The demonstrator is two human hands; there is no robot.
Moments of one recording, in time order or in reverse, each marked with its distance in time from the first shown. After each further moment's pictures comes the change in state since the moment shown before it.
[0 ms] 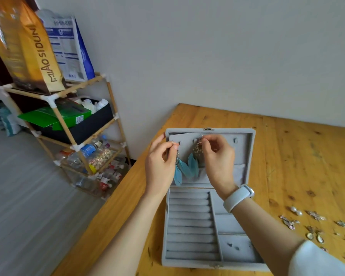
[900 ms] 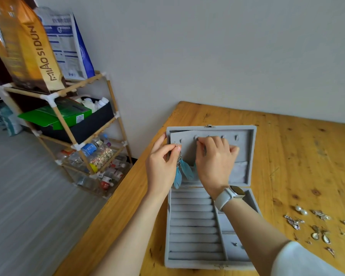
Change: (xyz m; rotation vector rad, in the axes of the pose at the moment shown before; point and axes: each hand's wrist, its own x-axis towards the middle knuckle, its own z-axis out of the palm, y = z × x) left_hand -0.002 0.002 0.000 0.004 -0.020 -0.052; right_hand -0.003 0.024 0.017 -0.706 0.240 -0.453
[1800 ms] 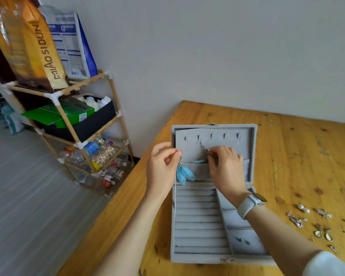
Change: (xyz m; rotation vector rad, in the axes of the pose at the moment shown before) left_hand -0.007 -0.008 -0.013 0.042 -0.051 0.004; right_hand -0.014 0.033 -0.012 0.065 -0.383 -0.025
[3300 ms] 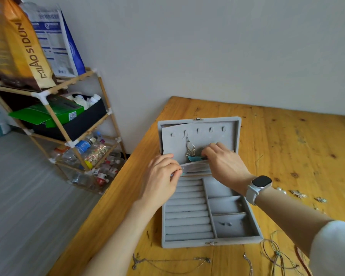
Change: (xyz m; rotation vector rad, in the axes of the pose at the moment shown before) left_hand -0.033 -0.008 0.004 0.375 -0.278 0.363; right_hand -0.004 0.025 -0.044 -0.221 -0.317 -0.357
